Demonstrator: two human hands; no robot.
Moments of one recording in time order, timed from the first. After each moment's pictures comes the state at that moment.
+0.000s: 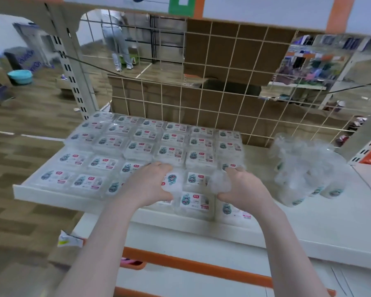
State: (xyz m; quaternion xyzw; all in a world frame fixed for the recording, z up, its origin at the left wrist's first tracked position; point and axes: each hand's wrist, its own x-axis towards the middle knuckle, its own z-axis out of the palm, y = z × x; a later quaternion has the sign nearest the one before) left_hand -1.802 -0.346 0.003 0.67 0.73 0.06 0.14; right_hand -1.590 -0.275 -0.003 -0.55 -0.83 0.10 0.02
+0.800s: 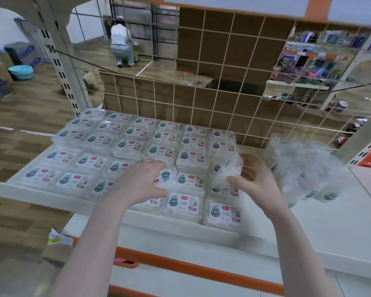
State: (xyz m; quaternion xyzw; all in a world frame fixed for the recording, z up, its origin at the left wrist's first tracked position) left_hand -1.789 -0.335 0.004 0.65 0.74 0.08 0.15; right_hand -1.541 -0.251 -0.014 -0.47 -0.67 0.44 0.37
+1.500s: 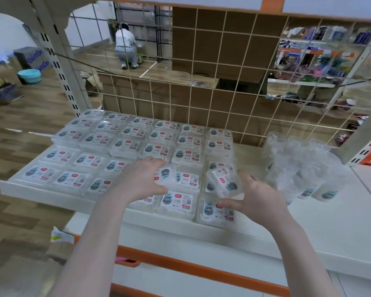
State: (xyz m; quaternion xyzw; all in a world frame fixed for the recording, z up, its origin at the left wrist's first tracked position) left_hand -1.774 -0.331 0.007 0.63 0.76 0.08 0.15; right_hand -1.525 -0.267 -0.011 -0.56 -0.82 0.10 0.02
